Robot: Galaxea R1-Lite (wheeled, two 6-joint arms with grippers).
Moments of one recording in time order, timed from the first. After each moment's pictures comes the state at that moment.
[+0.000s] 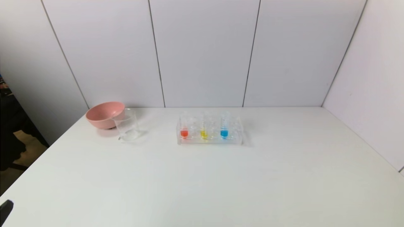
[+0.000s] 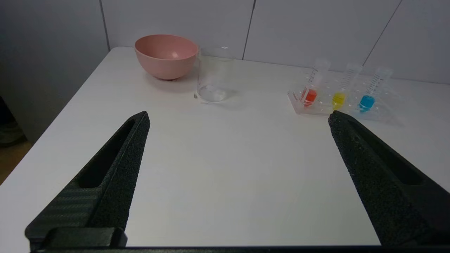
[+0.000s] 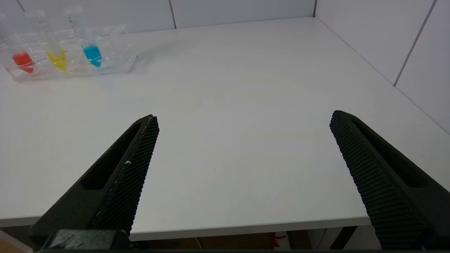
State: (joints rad) left arm -0.07 0.38 -0.28 -0.14 0.01 -0.18; right arm 0.00 0.00 0.00 0.00 -0.04 0.09
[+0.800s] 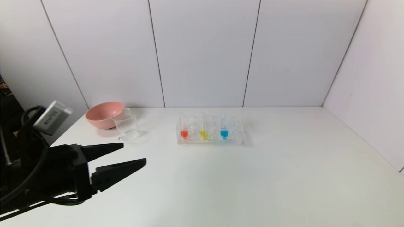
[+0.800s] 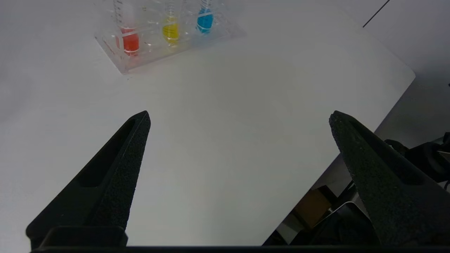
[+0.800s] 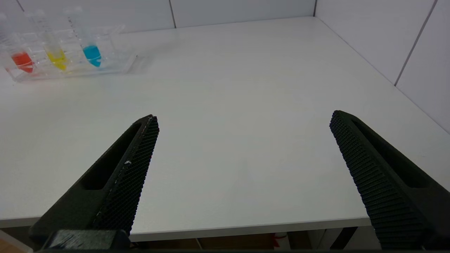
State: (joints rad) left arm -0.38 1.23 -0.51 -0.46 -0.45 -0.19; right arm 0.00 0.00 0.00 0.00 -0.04 0.09
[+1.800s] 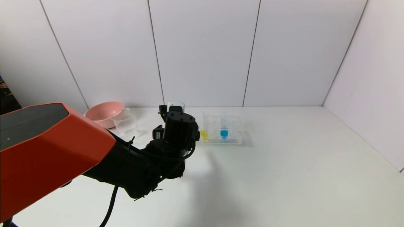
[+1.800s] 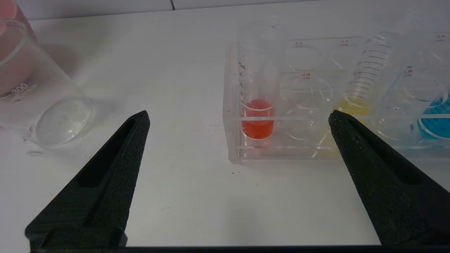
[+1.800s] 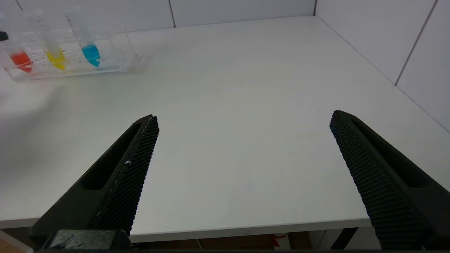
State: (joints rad) left arm -0.72 2.07 -0.99 -0.77 0.73 -0.19; right arm 0.00 0.00 0.00 0.00 -0.04 0.09
